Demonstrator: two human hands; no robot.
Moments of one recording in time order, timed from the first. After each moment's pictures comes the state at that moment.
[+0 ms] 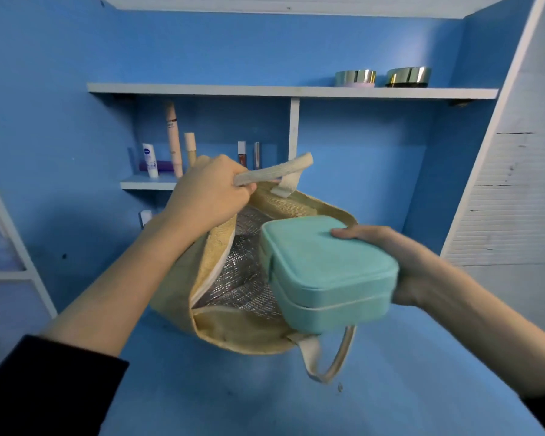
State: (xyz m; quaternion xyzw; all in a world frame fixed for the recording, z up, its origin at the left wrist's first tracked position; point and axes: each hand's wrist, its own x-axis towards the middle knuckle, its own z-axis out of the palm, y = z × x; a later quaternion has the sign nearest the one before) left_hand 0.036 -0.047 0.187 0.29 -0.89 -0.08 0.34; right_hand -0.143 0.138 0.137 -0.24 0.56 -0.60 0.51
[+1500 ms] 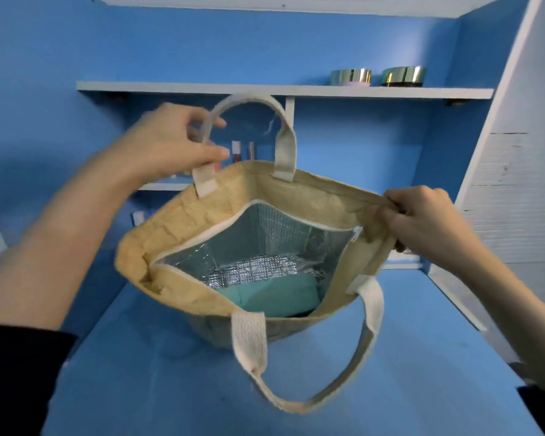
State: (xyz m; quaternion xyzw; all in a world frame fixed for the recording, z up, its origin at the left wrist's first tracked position) left_hand 0.062 -0.058 0.235 0.28 -0.89 -0.21 0.30; right_hand -0.152 0.136 0.157 -0.45 0.81 -0.35 -0.13
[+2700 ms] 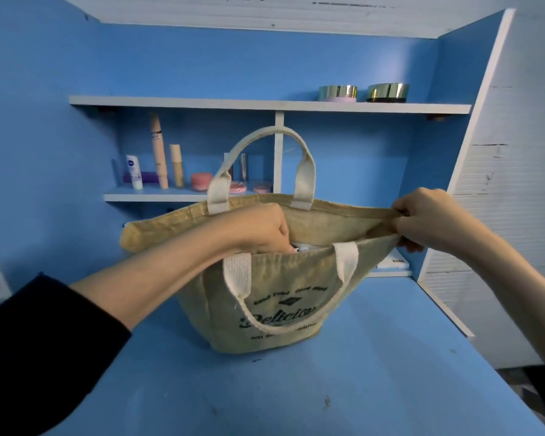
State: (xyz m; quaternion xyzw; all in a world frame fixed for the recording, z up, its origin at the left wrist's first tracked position) left_hand -0.013 -0.013 0.184 0.23 -0.96 -0.17 0.00; right_hand -0.179 0.148 0.179 -0.39 0.88 -0.26 -0.05
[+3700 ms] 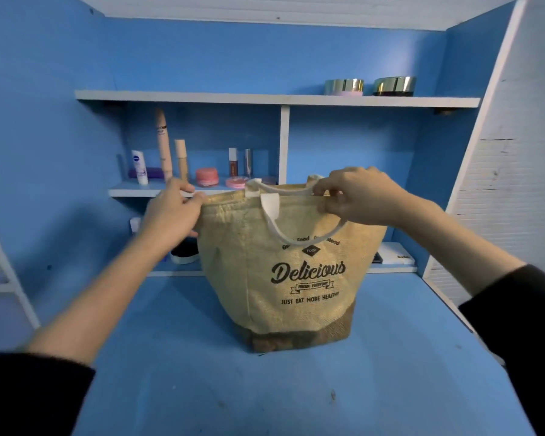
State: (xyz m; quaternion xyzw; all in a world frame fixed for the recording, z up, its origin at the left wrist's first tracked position) left_hand 0.040 -0.104 0.146 0.40 -0.76 -0.33 0.39; right_hand -0.162 0.078 0.189 -0.62 0.76 -0.08 -0.17
